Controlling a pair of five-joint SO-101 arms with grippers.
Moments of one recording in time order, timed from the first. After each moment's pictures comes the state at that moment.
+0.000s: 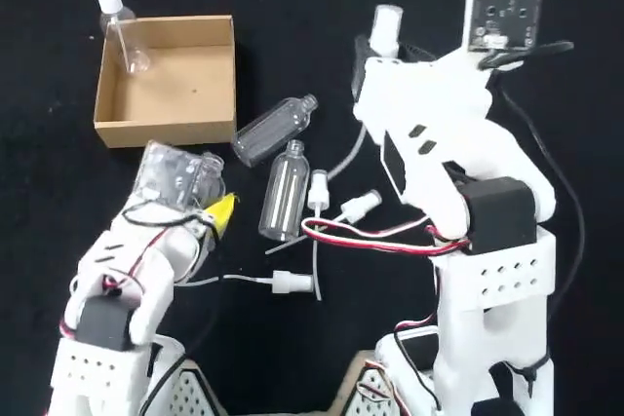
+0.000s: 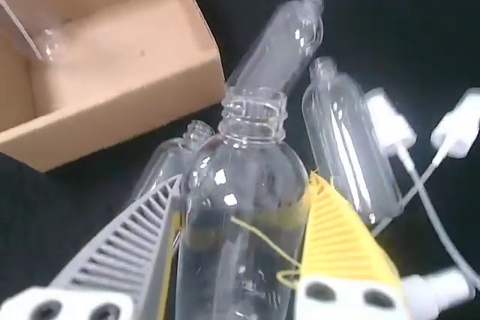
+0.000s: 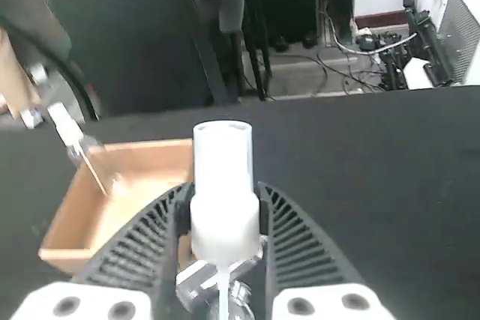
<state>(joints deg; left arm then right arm) 5.8 -85.7 70.2 54.8 -10.7 -10.9 -37.3 5.0 64.2 -15.4</state>
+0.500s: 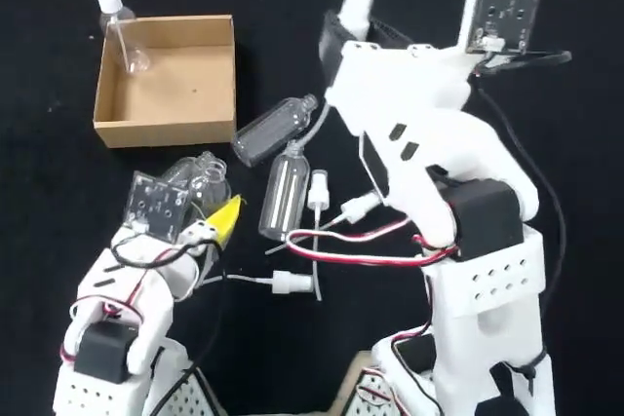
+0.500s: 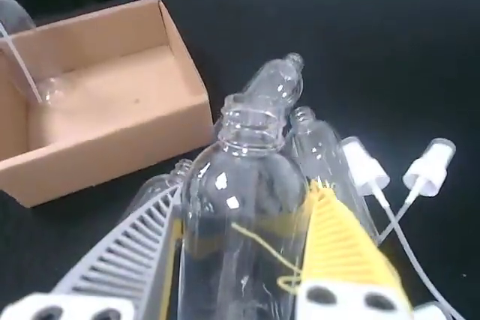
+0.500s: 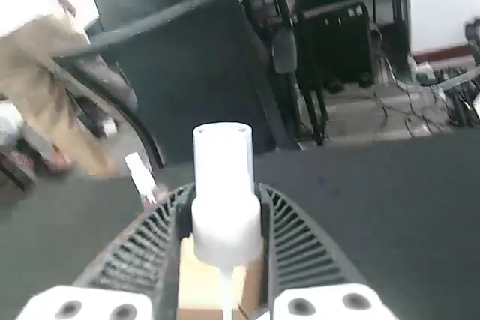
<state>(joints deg) 8.4 -101.3 76.5 56.4 -6.7 -16.9 -37.3 5.7 54.0 -20.3</state>
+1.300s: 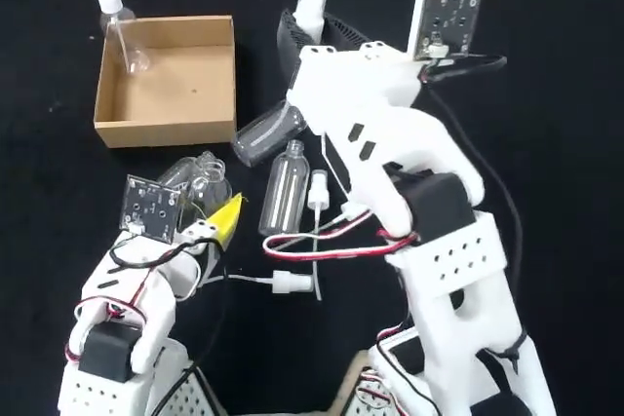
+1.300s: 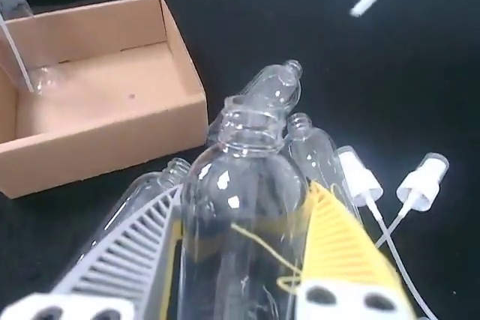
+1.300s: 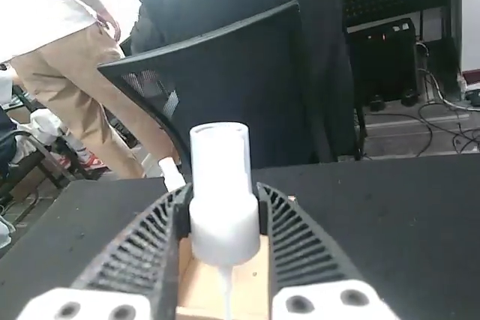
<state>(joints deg) 8.4 -104.2 80.1 54.7 -2.6 -22.9 -37.3 18.2 38.5 -20.4</state>
